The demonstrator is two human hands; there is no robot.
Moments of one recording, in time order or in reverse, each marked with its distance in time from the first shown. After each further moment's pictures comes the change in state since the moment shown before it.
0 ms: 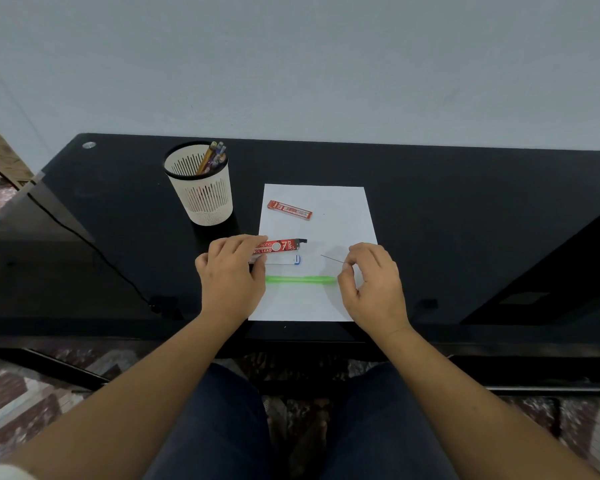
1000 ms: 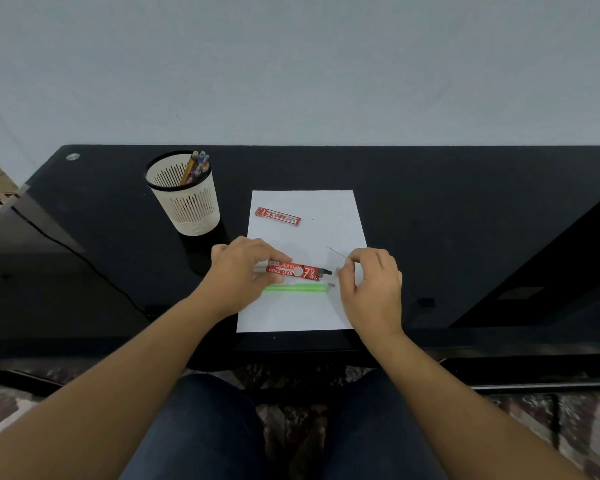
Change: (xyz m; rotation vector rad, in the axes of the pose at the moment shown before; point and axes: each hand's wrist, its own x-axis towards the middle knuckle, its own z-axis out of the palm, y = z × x) left_hand 0.038 0.018 -0.016 -0.167 -0.476 0.163; right_hand 0.002 0.006 0.004 -0.104 0.116 0.216
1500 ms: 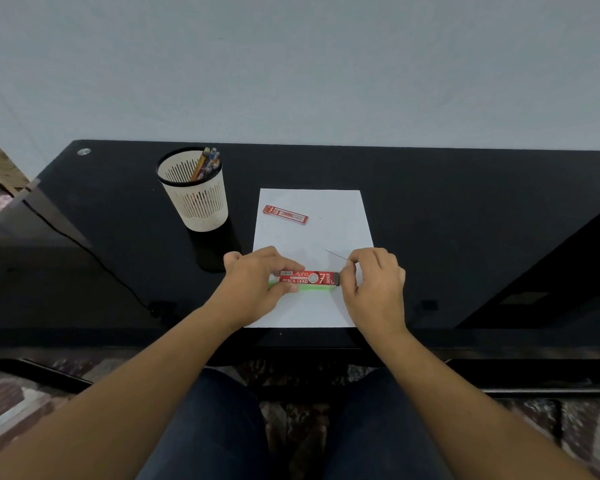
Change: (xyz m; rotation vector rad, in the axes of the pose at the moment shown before) left_hand -0.018 0.010 0.011 -0.022 0.003 -0.002; right_hand 0.000 -0.003 0.001 -0.063 -0.038 -0.091
